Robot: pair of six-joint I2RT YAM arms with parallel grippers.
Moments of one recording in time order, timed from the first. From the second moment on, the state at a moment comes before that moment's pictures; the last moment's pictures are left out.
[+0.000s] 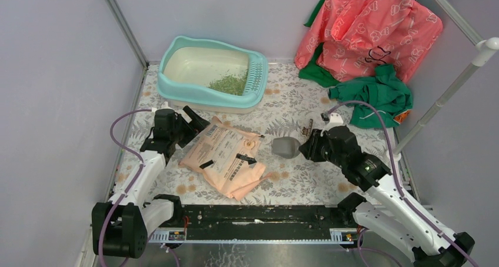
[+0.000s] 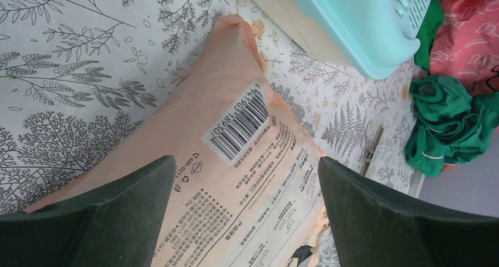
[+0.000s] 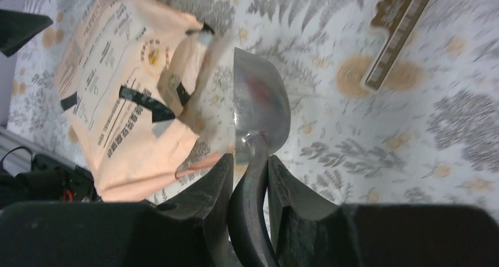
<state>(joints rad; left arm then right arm) -0.06 1.04 0.61 -0.22 0.21 -0.80 0.62 0.72 0.71 -0.56 0.06 0.53</state>
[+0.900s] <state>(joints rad) -0.06 0.98 0.61 -0.25 0.19 -0.77 0.62 0.80 0.55 -0.25 -0.17 0.73</state>
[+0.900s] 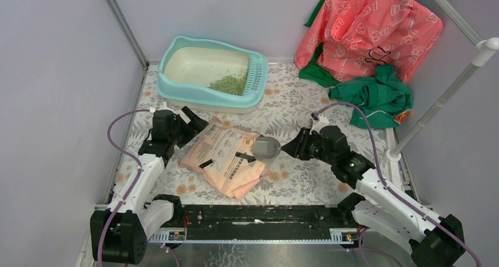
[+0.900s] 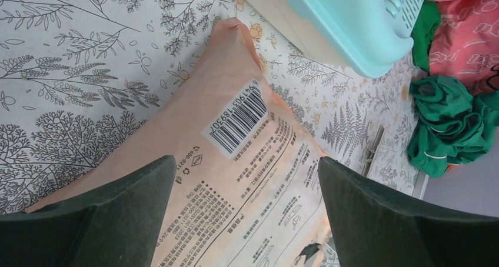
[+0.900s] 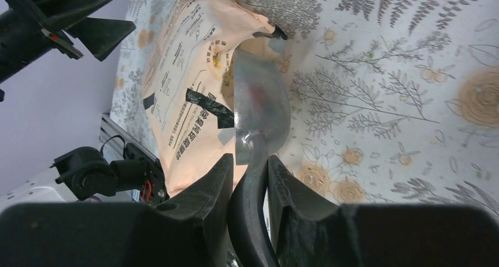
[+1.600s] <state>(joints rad) -0.06 0.99 0.59 -0.24 0.15 -0.78 0.62 1.35 0.53 0.30 -0.39 0.90</state>
